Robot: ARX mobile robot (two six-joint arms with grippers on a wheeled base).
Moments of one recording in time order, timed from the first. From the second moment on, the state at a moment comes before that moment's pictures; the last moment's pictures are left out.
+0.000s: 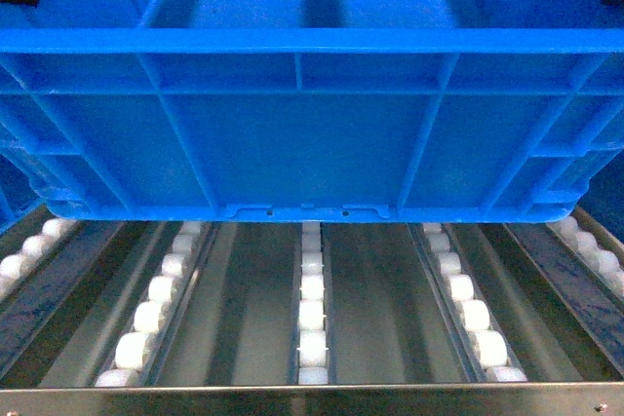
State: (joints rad) left arm -0.15 1.45 0.98 0.15 -0.19 -0.05; right arm 0.23 1.46 1.02 0.01 0.11 0.13
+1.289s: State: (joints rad) left arm -0.16 1.67 1.10 -0.13 -0.16 -0.06; right arm 0.20 1.71 1.16 -0.22 0.06 0.16
